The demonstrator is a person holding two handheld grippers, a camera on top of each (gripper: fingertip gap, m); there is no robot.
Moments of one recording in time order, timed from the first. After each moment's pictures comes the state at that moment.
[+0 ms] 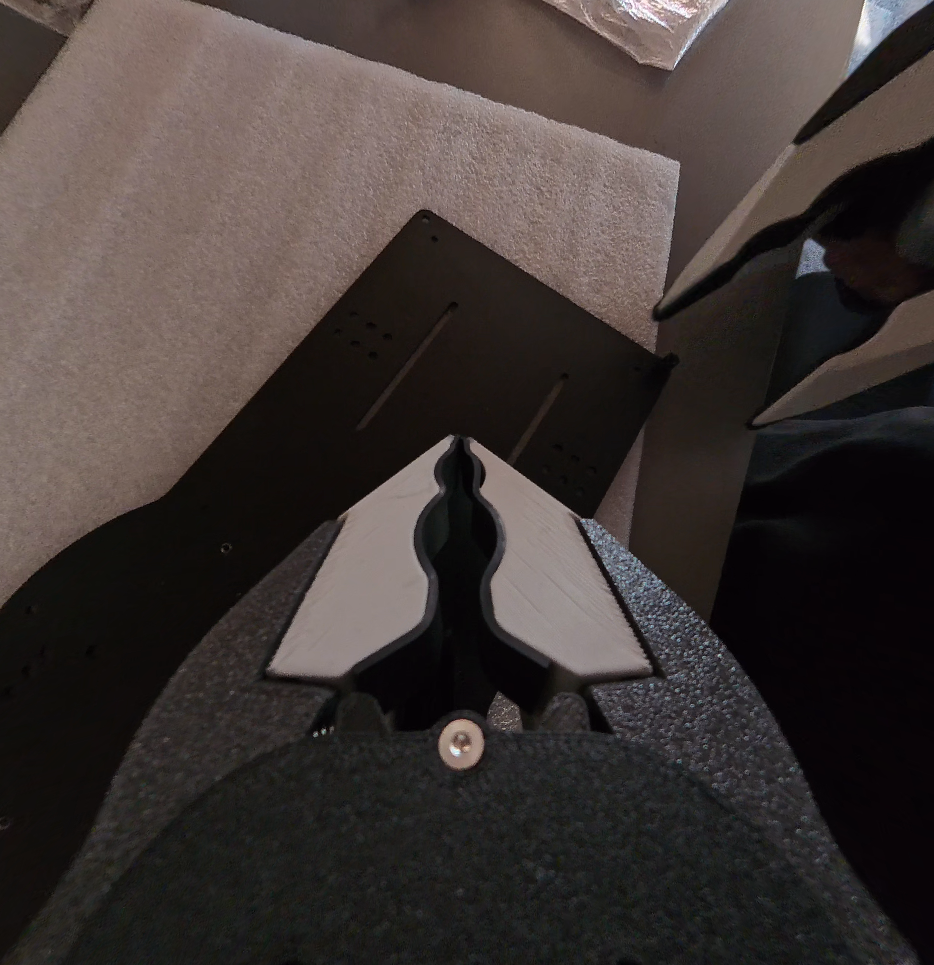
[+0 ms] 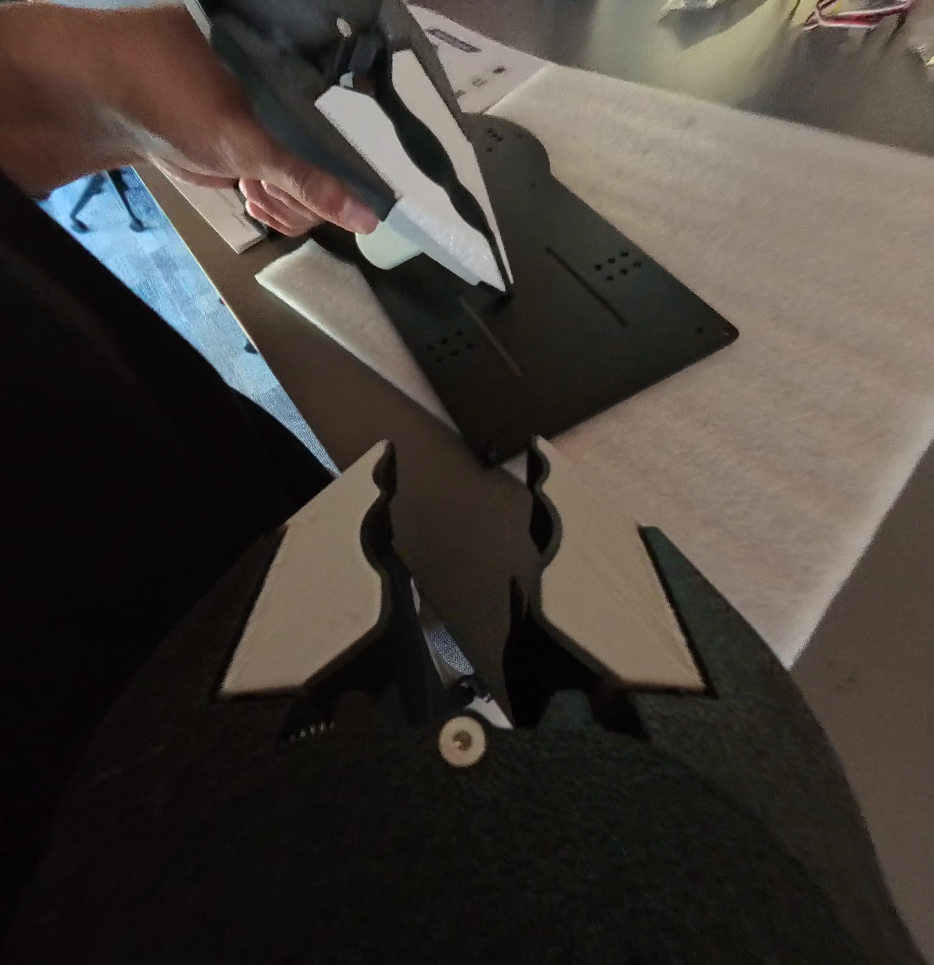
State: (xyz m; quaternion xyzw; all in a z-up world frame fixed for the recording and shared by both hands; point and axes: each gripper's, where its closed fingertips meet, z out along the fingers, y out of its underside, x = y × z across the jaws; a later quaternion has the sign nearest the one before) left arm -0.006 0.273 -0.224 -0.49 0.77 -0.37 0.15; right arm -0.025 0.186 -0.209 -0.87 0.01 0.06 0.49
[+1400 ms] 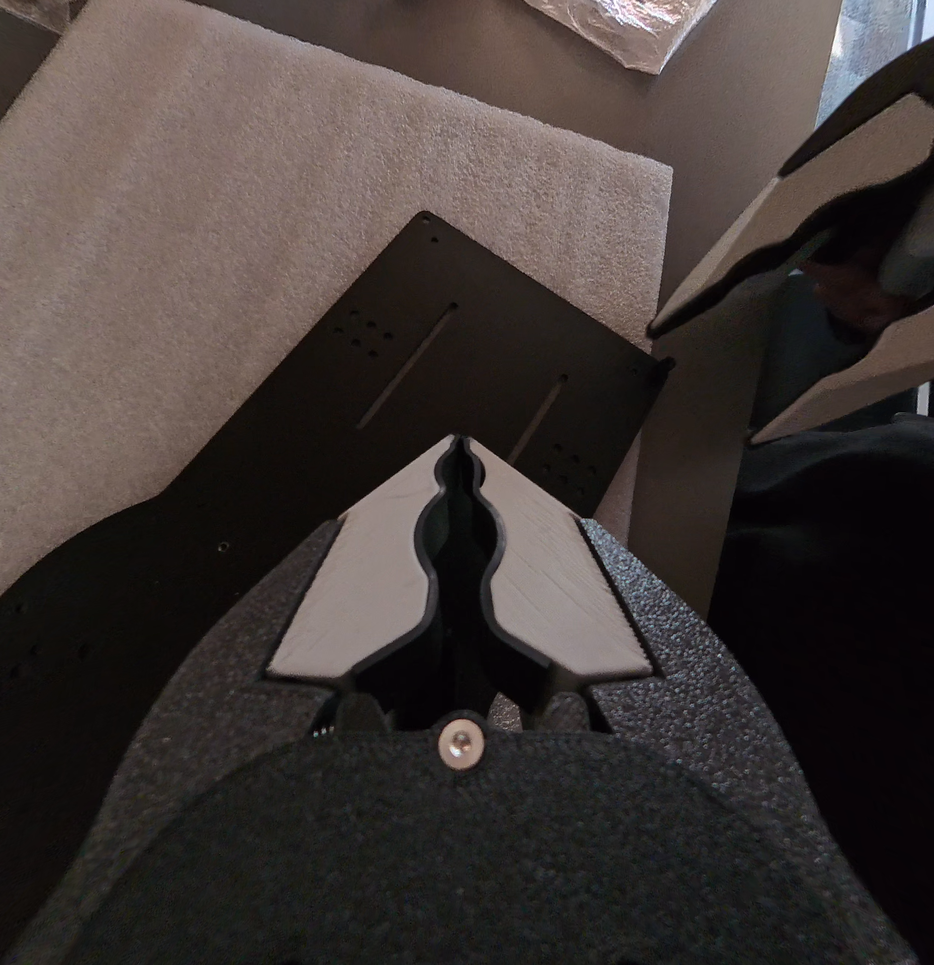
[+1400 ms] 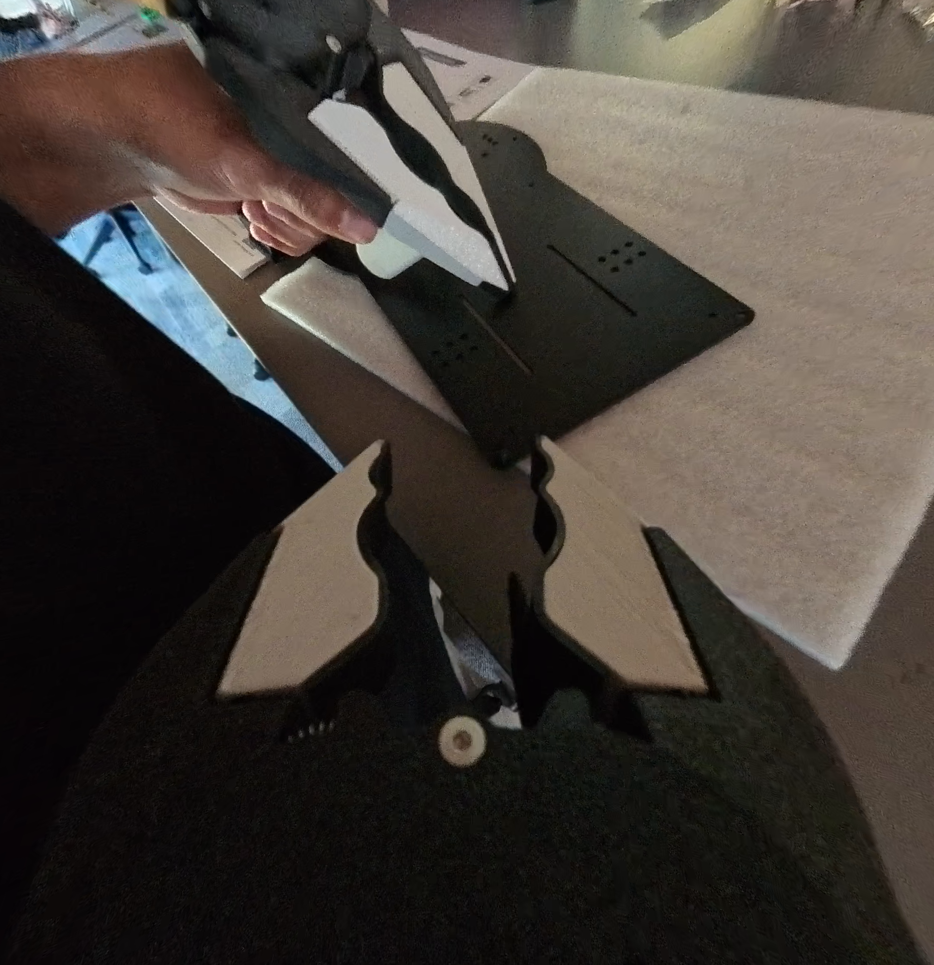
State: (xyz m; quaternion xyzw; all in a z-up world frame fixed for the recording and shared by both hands) left arm -0.008 0.273 -0.225 -0.49 0.77 -0.38 0.14; right arm -0.032 0.188 -0.211 -0.87 0.05 0.08 0.49
